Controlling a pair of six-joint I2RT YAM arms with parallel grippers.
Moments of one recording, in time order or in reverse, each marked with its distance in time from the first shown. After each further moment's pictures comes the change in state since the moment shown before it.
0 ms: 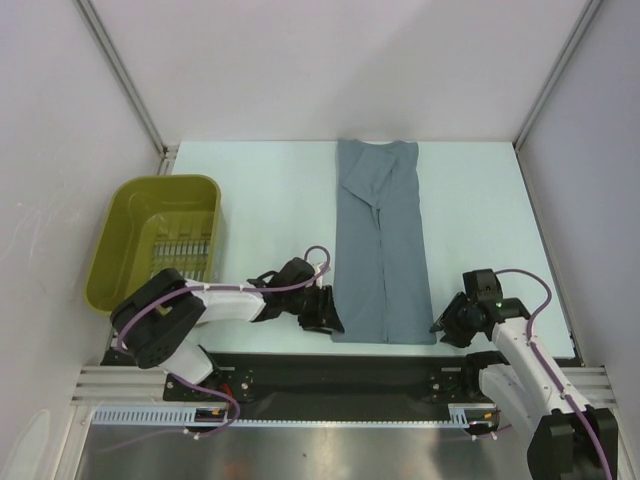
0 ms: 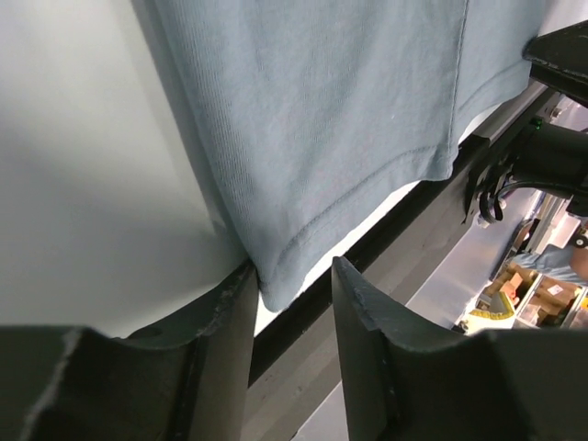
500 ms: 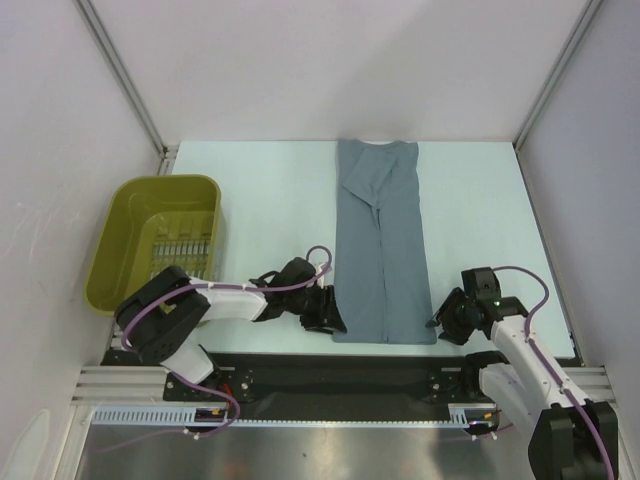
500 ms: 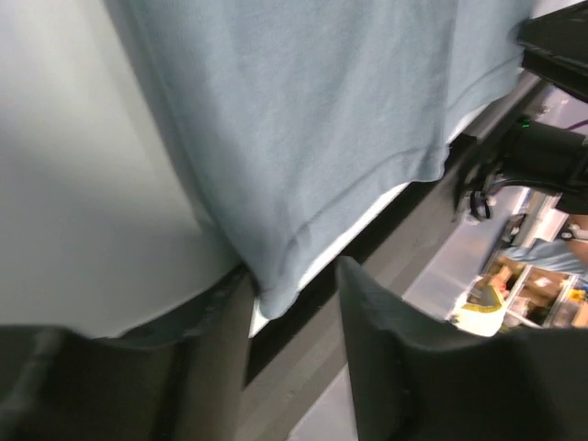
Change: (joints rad) left arm 0.000 0.032 0.000 0.047 0.021 -0.018; right arm 0.010 0.025 -0.010 0.071 -0.015 0.001
